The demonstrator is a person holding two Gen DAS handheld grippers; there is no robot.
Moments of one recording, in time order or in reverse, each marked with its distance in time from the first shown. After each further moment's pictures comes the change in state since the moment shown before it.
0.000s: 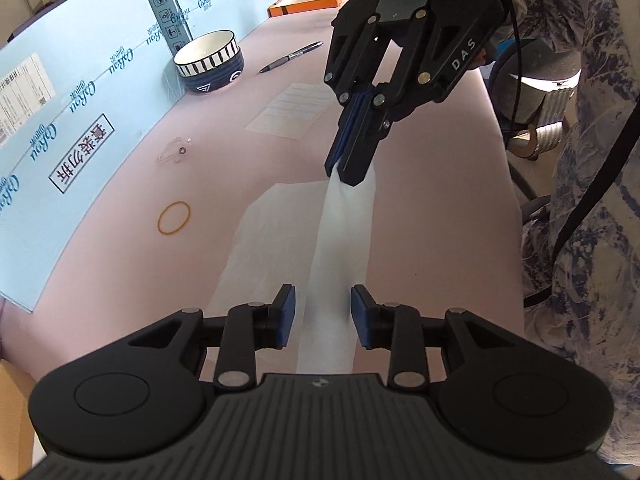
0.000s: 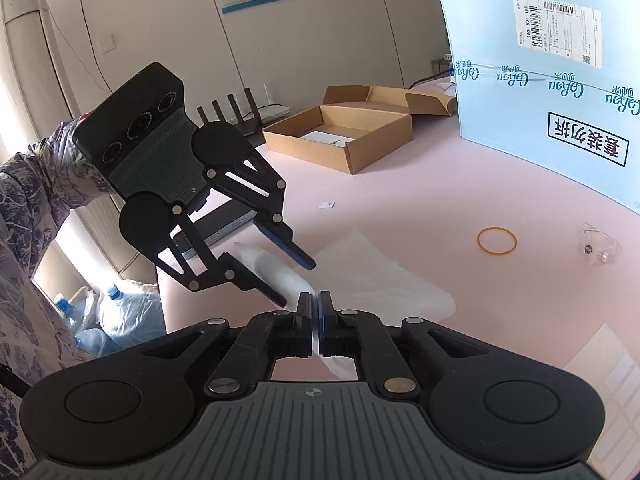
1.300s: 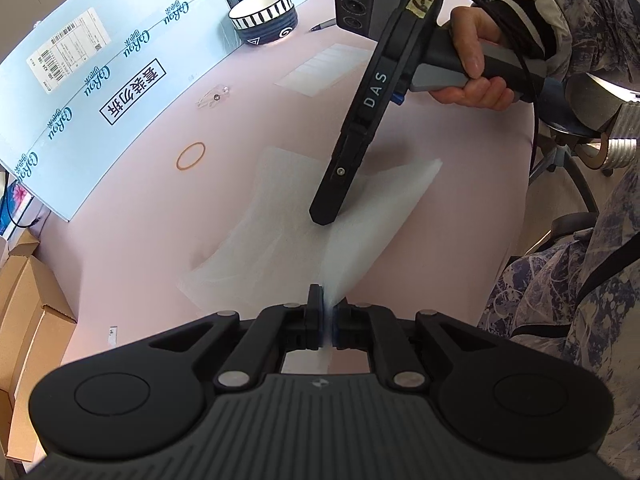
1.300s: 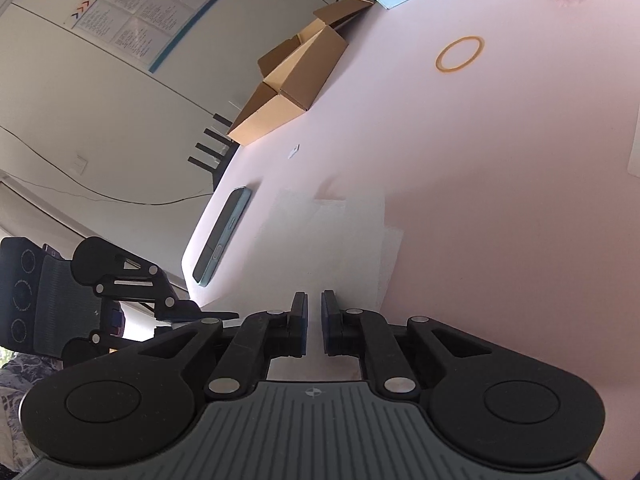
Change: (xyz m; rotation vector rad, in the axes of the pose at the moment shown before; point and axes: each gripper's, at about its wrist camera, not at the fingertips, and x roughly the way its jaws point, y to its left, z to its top) left arm -0.003 -0.077 0.012 -0.218 0.129 0.146; right arm 0.054 -0.081 -0.050 0.591 0.046 0.221
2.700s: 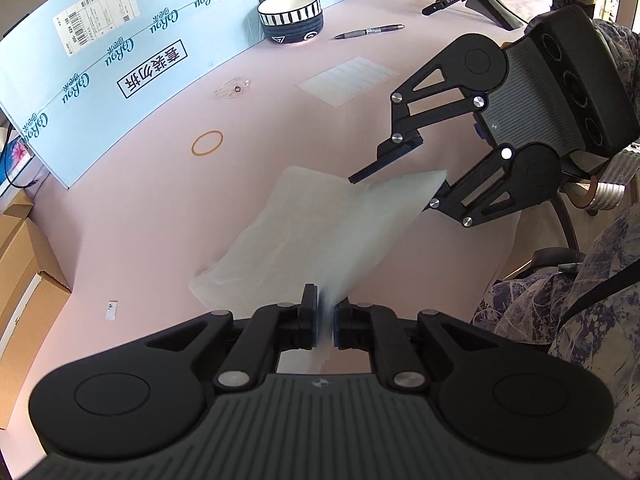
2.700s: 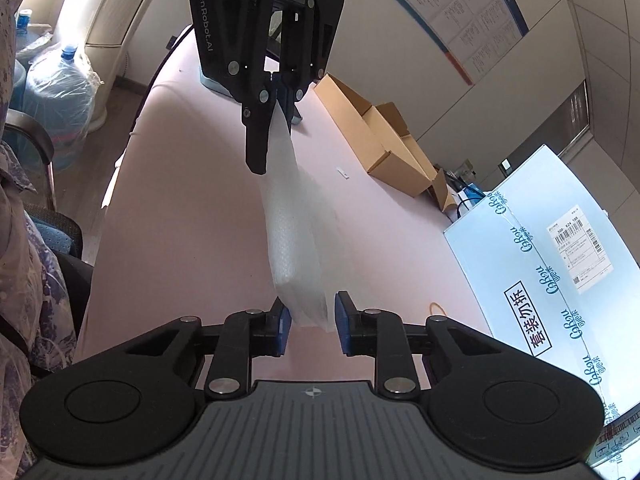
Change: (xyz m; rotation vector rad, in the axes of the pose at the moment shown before) left arm -0.015 0.029 -0.003 -0.117 0.003 -0.057; right arm 0.027 0.104 -0.113 -1.386 0.002 -0.612
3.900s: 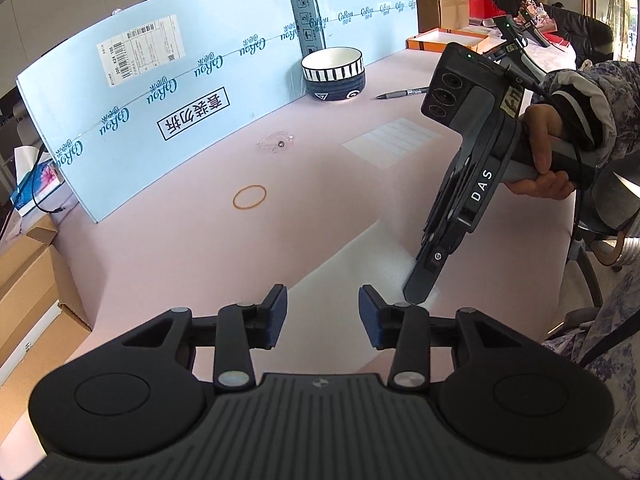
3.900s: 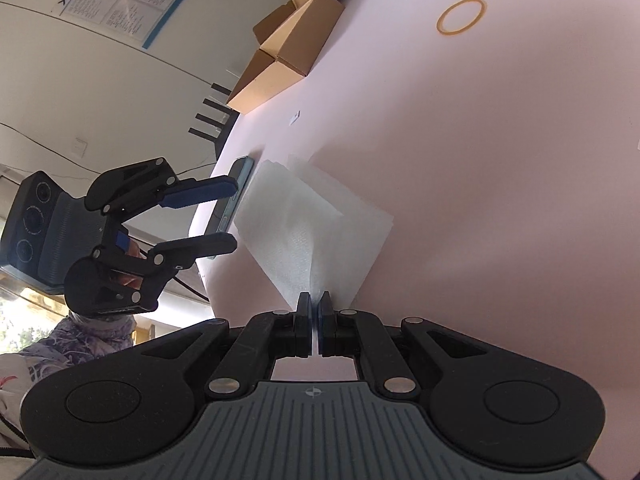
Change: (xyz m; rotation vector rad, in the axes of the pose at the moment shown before) left arm 0.015 0.027 0.006 -0.066 -0.182 0.057; right arm 0.056 -0.125 -0.081 1.410 0.109 0.720
